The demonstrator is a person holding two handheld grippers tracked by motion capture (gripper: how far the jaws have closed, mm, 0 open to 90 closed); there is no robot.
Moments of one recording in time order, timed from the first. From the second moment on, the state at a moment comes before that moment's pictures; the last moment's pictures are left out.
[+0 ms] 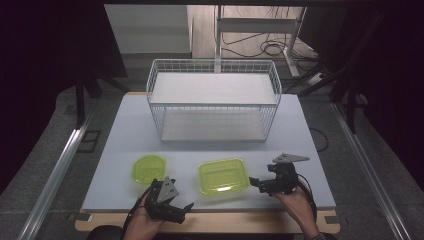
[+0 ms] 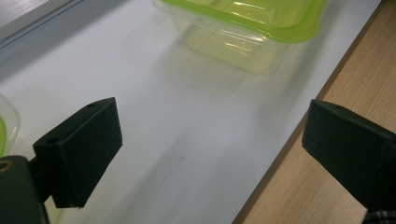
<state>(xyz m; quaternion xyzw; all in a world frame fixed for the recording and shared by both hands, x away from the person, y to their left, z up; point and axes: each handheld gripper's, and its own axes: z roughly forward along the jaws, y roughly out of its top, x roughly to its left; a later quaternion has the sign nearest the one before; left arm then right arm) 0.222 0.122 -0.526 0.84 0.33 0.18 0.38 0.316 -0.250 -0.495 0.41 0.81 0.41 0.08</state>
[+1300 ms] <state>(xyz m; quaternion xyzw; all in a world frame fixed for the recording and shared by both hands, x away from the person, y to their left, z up) 0.222 0.120 -0.529 0.85 0.32 0.20 0.36 0.366 -0.231 -0.506 0.48 0.75 0.41 -0.18</state>
